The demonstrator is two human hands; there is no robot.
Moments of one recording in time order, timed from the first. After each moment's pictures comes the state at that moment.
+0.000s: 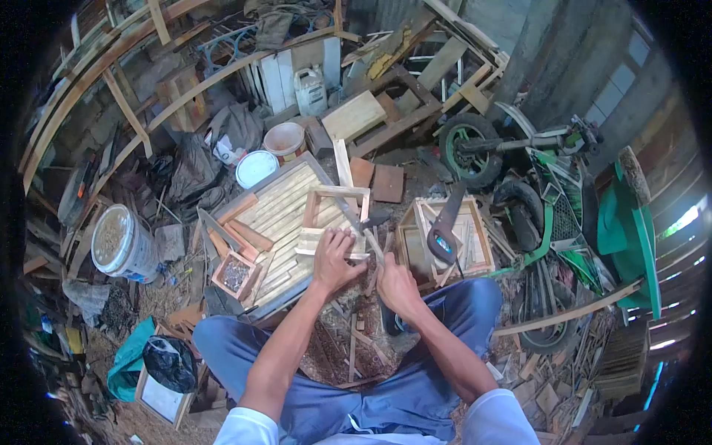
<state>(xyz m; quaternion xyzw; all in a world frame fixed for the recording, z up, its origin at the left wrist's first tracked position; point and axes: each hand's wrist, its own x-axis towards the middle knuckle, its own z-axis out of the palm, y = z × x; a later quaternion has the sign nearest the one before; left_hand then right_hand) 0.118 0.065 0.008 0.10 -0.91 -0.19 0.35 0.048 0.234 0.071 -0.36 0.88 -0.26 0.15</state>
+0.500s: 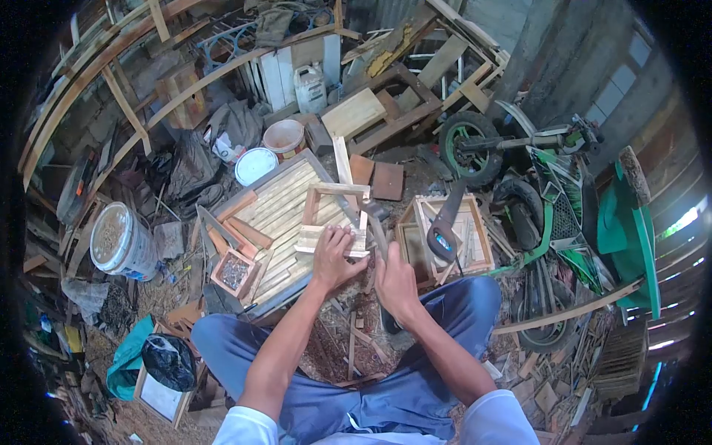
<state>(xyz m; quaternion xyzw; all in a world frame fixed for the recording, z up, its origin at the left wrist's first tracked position) 0.117 0.066 -0.007 0.12 -0.91 -0.19 0.35 0.063 0.228 0.103 -0.30 0.87 -0.36 0.15</state>
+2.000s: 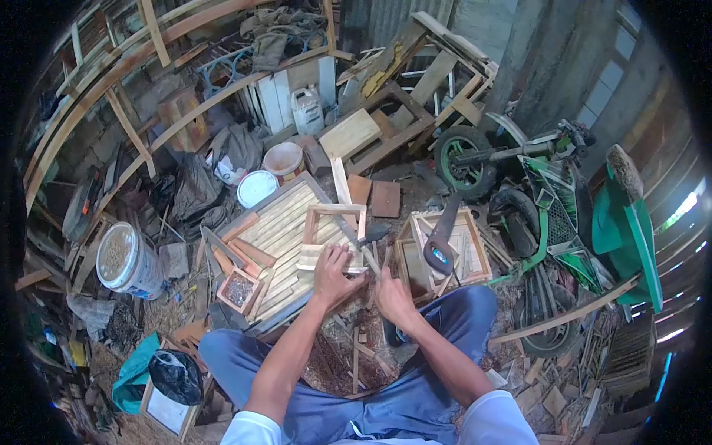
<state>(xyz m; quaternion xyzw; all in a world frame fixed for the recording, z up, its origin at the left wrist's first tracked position) 0.117 0.067 0.000 0.10 -0.91 -0.19 0.36 0.046 0.236 0.056 -0.34 0.88 -0.28 0.18</state>
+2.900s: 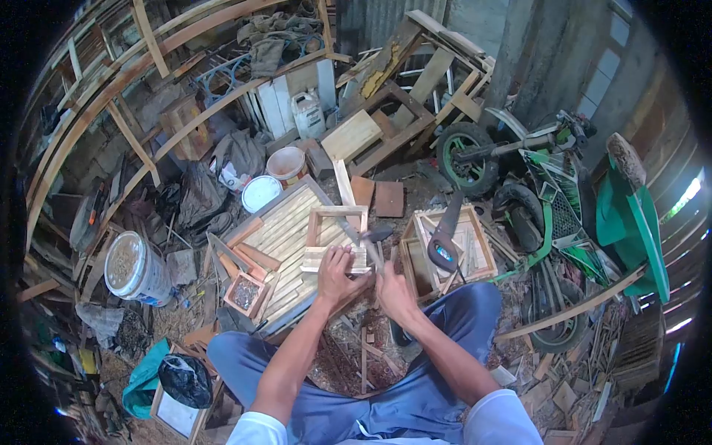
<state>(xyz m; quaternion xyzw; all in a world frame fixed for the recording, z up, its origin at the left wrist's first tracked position) 0.120 0.066 -0.006 0.11 -0.91 -0.19 0.35 0.052 0.232 0.071 -0.31 0.87 -0.34 0.16</state>
